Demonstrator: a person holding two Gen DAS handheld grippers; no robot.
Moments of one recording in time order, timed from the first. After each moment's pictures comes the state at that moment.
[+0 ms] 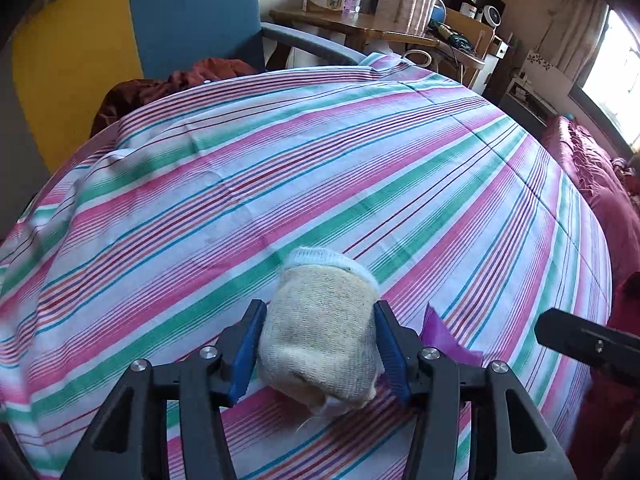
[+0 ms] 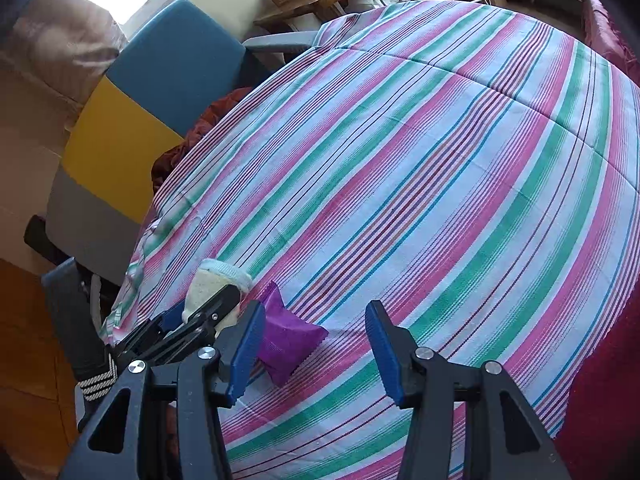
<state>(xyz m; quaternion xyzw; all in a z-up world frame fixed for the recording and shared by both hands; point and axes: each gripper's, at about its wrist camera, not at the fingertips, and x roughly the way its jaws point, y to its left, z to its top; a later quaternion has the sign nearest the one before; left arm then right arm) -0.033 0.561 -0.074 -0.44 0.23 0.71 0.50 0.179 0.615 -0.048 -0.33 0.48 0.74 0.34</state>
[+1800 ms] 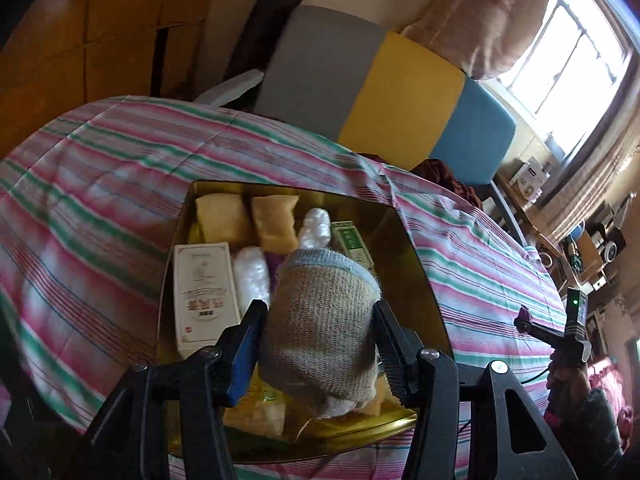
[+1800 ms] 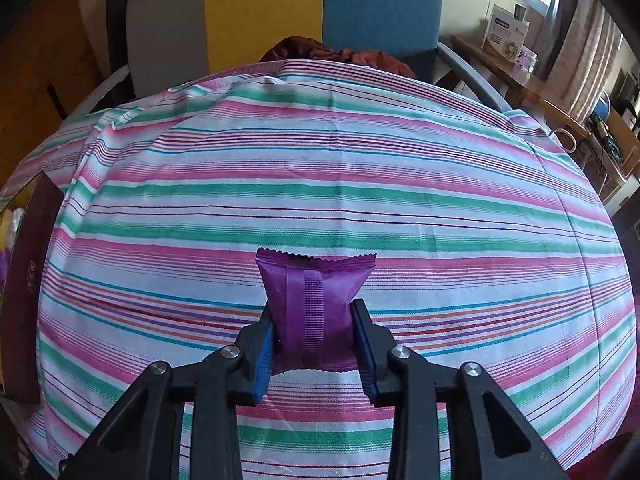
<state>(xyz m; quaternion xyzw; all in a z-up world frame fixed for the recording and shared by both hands) -0.081 0.034 0.019 -0.44 -0.09 0.86 0.23 0.055 0.523 -0.058 -0.50 0.12 0.83 0.23</state>
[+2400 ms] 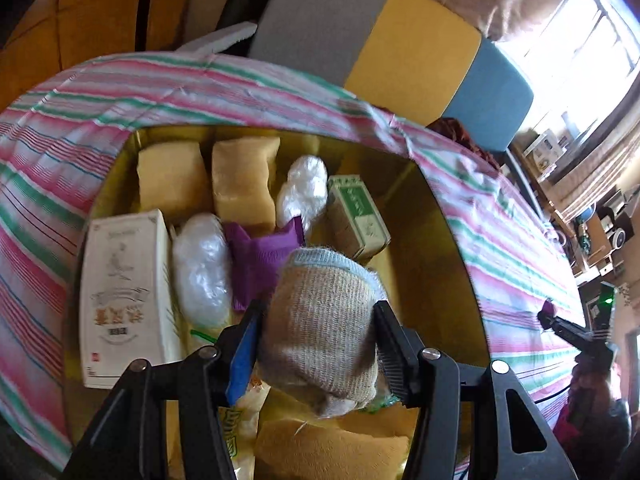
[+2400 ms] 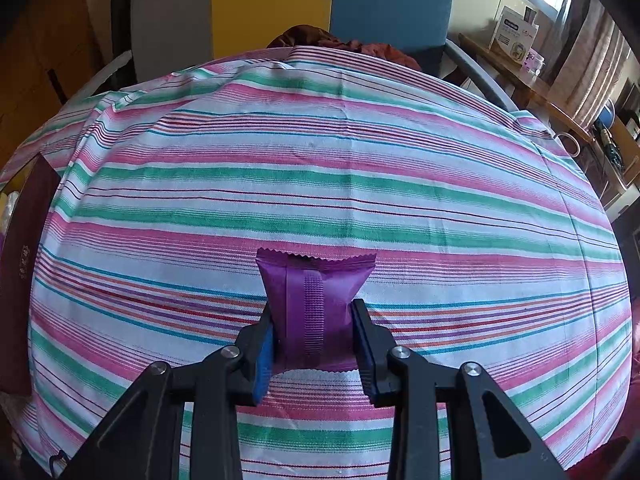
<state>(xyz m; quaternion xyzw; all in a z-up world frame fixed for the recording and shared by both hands) -0.122 0.101 -0.049 -0.51 -0.06 0.83 0.23 0.050 0.522 -0.066 -0.51 0.11 0.82 0.22</state>
